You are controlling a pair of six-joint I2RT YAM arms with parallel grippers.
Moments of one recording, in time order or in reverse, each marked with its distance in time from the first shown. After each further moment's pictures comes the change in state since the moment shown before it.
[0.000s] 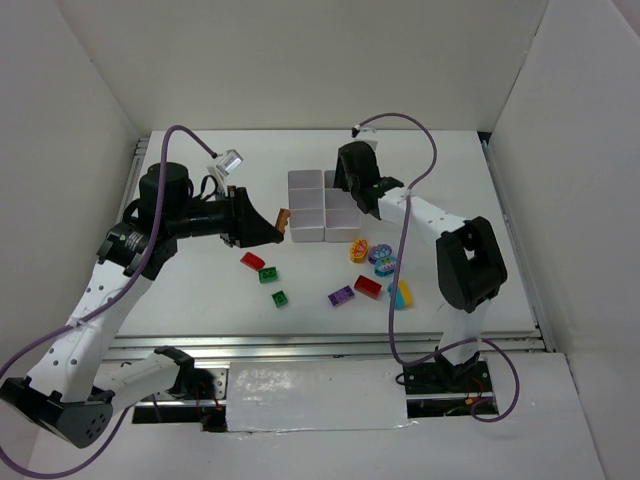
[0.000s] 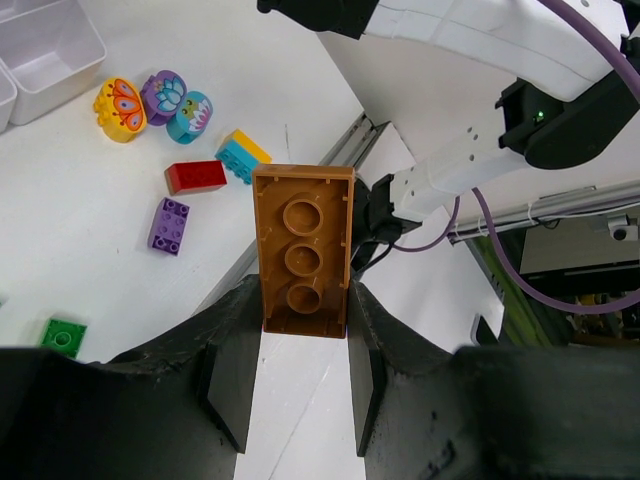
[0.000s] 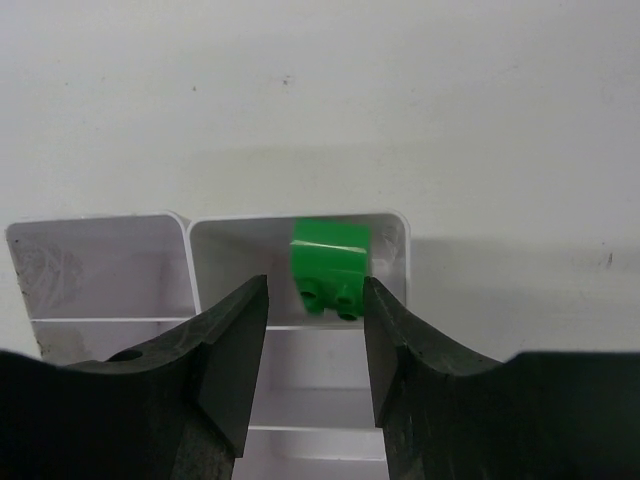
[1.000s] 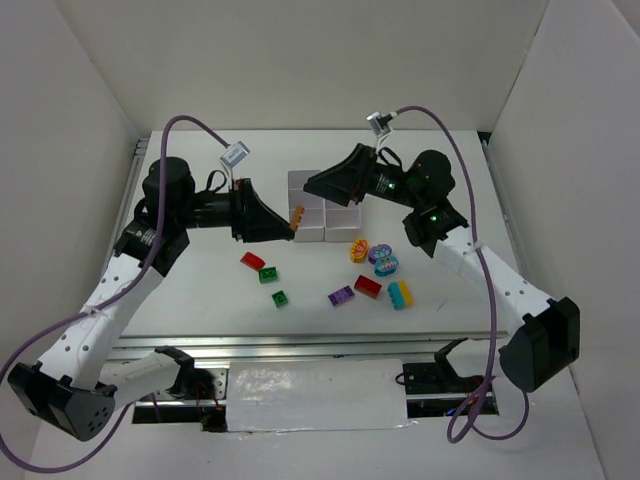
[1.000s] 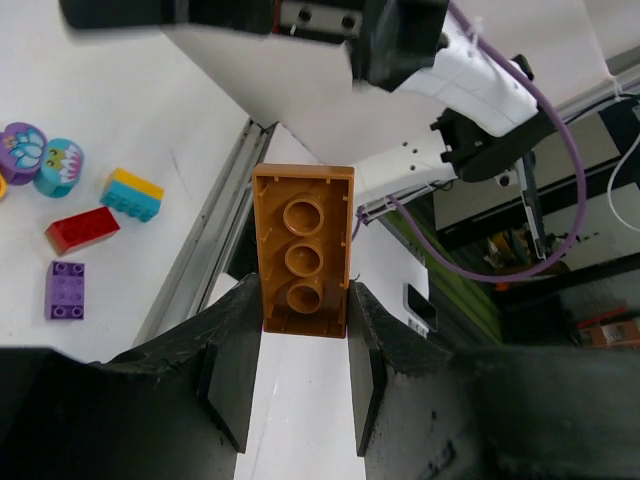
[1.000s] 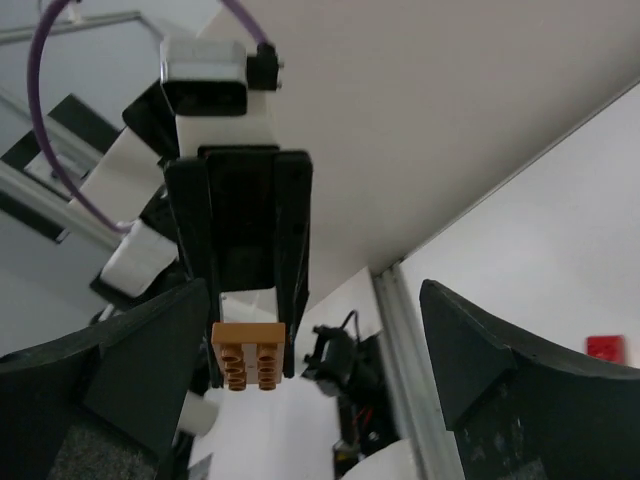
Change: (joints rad) left arm 0.000 0.031 -0.080 0.362 0.262 -0.184; right arm -0.023 -0.566 -0.274 0.504 -1.147 0.562
